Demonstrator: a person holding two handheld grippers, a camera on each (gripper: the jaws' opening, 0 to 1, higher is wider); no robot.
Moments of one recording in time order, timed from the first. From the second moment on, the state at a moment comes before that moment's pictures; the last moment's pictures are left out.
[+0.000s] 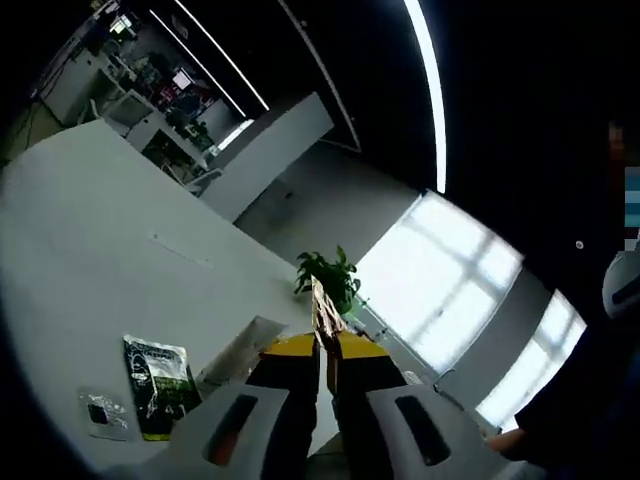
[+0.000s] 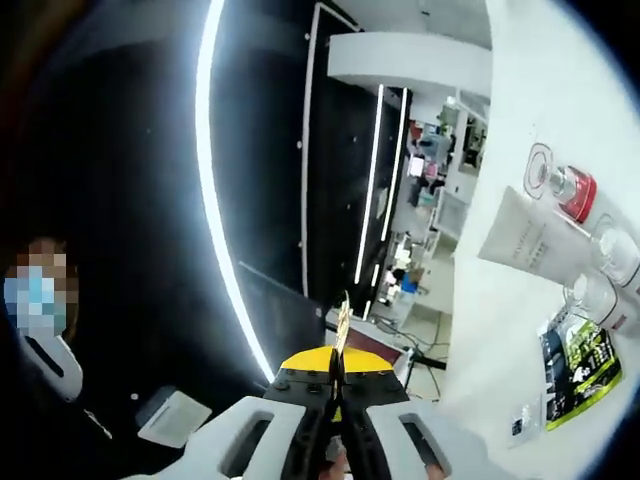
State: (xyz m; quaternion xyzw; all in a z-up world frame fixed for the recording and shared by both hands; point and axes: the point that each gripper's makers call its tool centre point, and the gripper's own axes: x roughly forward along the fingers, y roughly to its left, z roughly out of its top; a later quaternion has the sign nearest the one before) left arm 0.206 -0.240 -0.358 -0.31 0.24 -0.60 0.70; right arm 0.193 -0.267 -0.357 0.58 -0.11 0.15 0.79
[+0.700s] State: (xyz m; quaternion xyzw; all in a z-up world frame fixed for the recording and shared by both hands) left arm 0.200 -0.225 -0.351 -0.25 0.33 -0.64 0.64; right arm 0.161 -0.284 -0.363 0.43 -0.04 0.20 0.88
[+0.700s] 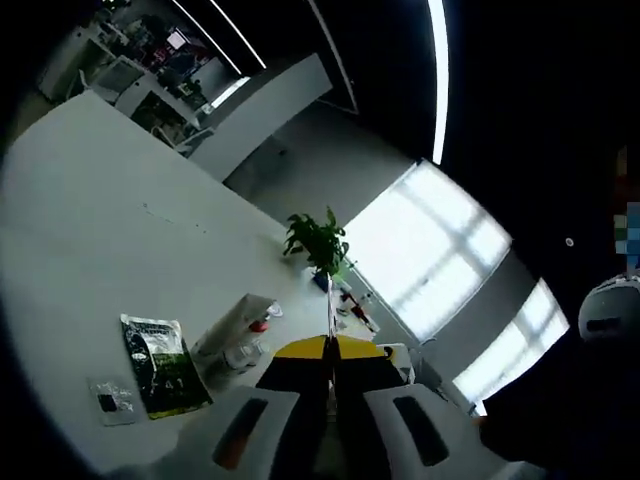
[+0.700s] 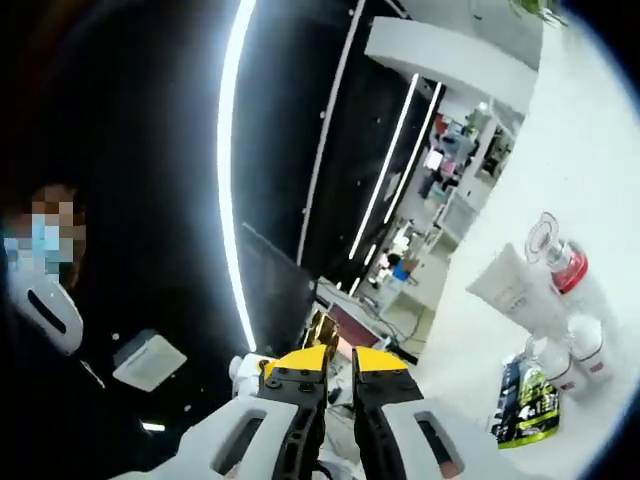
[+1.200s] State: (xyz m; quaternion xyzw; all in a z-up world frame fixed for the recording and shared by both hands) left arm 0.185 -0.210 -0.358 -0.21 0.38 -0.69 0.58; right arm 0.146 -0.243 -0.352 0.30 0.03 0.32 0.90
